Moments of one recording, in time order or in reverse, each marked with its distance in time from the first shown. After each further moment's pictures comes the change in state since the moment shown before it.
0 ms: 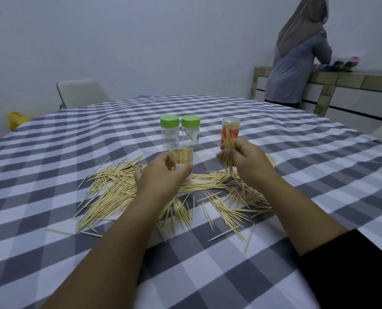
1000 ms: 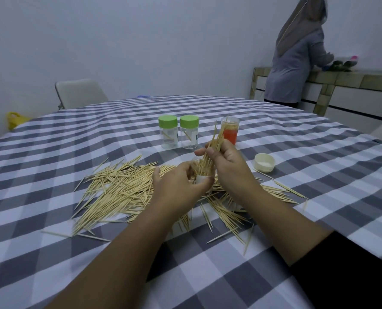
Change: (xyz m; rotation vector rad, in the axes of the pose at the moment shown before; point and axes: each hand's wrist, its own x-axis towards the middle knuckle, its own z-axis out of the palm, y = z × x) left_hand -0.009 0.003 0.028 0.161 -0.133 0.222; right_hand -0.009 -0.005 0.035 0.342 0.002 -0.081
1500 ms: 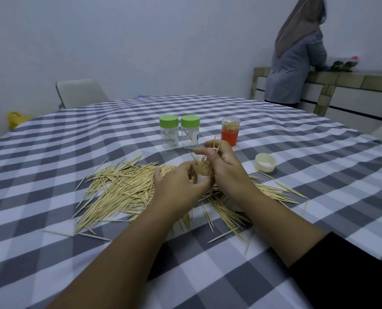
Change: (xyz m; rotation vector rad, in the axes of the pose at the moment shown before) left_hand 0.000 0.000 -0.001 0.029 0.004 -0.009; right_hand -0.004 0.002 0.004 0.014 -0.065 0.025
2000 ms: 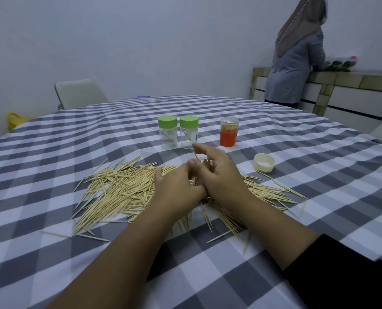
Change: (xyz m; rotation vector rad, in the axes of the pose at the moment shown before) left_hand 0.000 0.000 0.000 0.025 -0.043 0.037; right_hand -0.004 0.007 0.004 -0.437 0.011 -0.203
